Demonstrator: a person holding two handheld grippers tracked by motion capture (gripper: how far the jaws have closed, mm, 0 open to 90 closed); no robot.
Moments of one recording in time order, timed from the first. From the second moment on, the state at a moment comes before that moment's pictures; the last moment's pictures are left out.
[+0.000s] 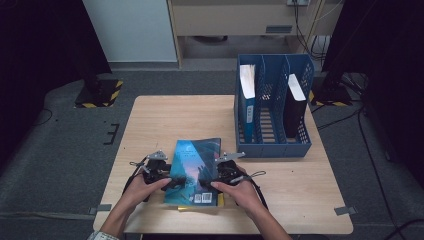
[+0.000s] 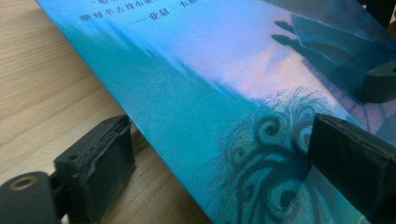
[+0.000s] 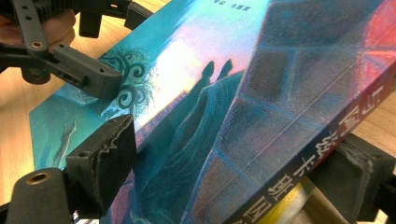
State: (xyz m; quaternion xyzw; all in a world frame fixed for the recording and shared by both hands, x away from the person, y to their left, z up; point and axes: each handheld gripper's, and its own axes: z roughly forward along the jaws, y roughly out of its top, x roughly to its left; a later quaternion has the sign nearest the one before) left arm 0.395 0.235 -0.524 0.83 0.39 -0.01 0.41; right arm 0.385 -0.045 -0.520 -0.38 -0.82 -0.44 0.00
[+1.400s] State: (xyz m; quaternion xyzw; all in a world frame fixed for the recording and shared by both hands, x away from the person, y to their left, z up) left arm 0.400 0.248 -0.501 0.82 0.41 0.01 0.39; right arm 0.398 -0.032 -0.504 -0.37 -0.82 -0.43 0.01
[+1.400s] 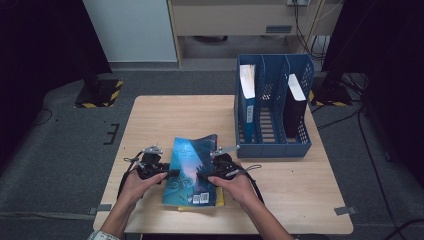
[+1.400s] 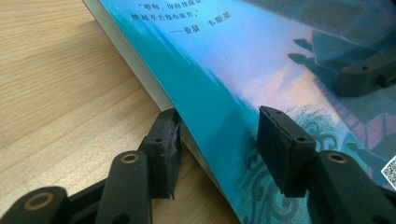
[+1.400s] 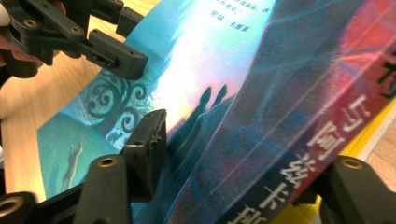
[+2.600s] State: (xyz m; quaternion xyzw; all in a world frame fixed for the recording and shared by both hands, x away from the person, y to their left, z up) left arm 0.396 0.268 -0.479 0.81 0.42 0.02 0.40; right arm 0.408 -0.021 -0.472 -0.36 -0.83 -0.43 0.00
